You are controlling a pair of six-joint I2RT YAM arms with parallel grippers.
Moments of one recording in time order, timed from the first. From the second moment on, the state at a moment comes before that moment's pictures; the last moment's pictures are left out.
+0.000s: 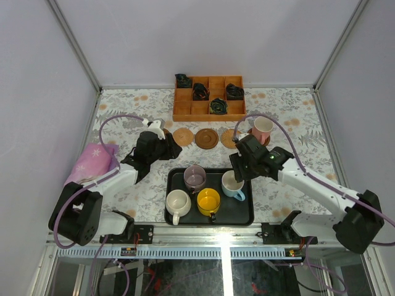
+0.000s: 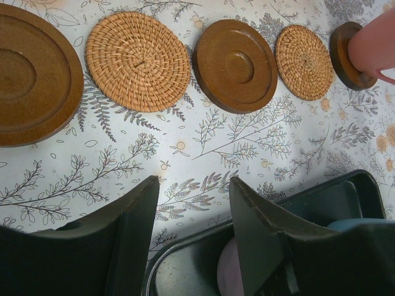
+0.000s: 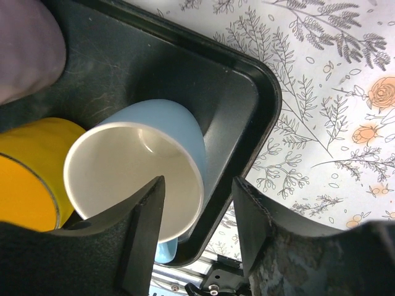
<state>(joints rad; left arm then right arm) -0.39 1.30 0.57 0.23 0.13 -0.47 0.74 1.23 0.93 -0.80 0.09 0.36</state>
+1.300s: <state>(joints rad) -0.39 1.21 0.57 0.22 0.08 -0.46 1.04 0.99 0.71 -0.77 0.22 0.60</state>
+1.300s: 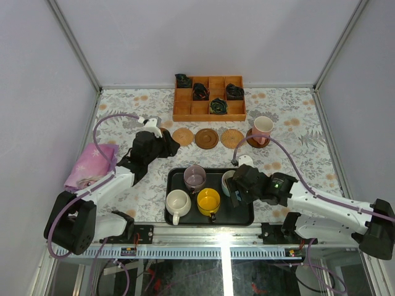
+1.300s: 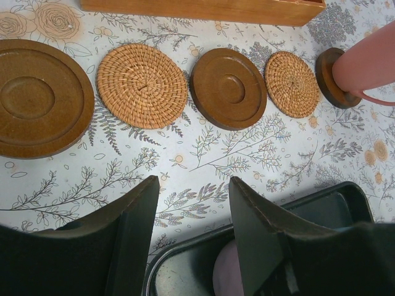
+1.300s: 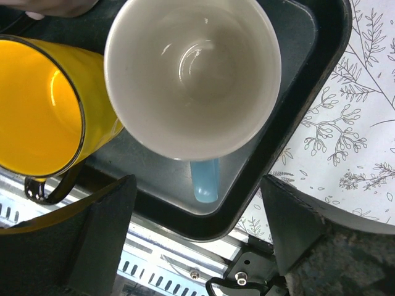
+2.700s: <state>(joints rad) -0.39 1.22 0.56 0.22 0.08 -0.46 1.04 1.17 0.85 -0.76 0.42 0.50</state>
